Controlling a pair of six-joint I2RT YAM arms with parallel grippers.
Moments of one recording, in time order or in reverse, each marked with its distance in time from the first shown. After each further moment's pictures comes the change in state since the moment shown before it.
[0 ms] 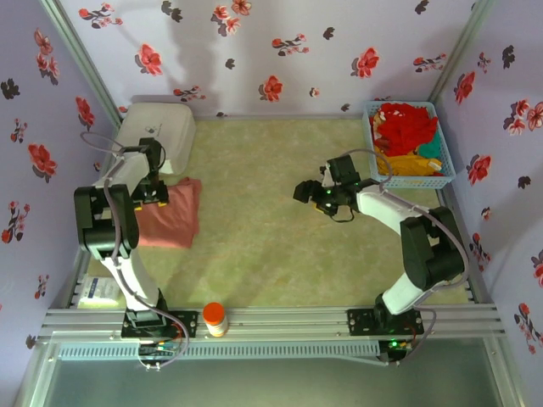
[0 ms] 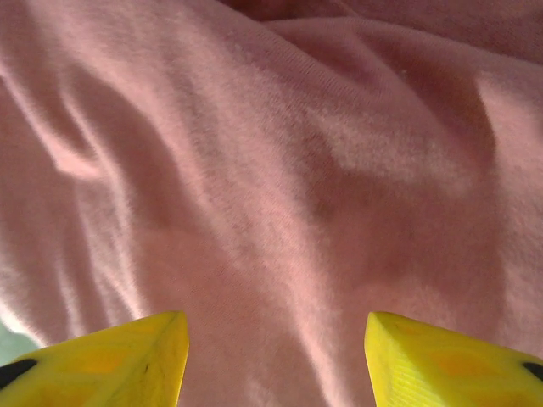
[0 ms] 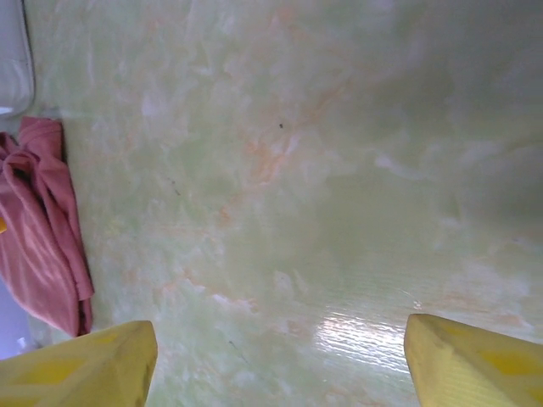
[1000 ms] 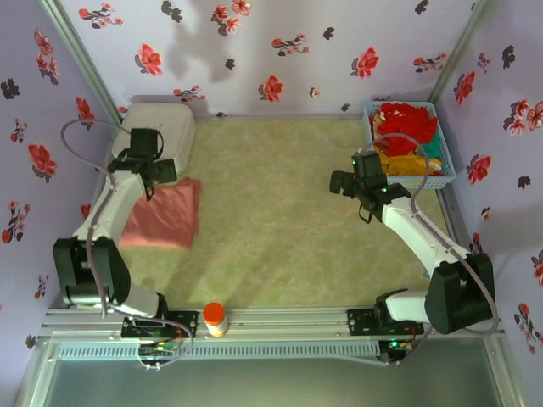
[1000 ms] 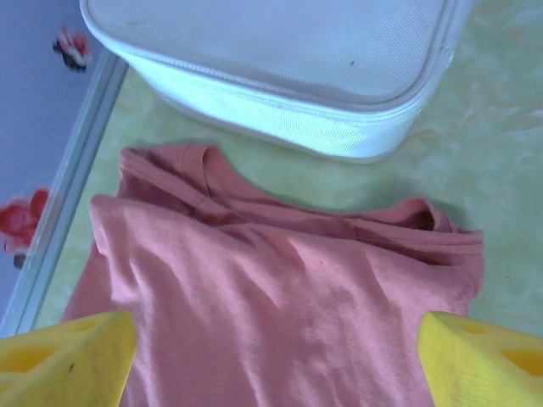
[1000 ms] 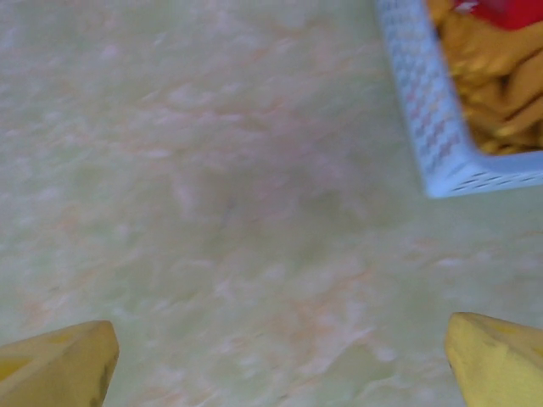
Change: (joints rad) left arm -0.097 -0.429 -0.184 0.352 -0.002 0.113; right arm -0.071 -0.303 -0.037 -0.117 0.668 -0.333
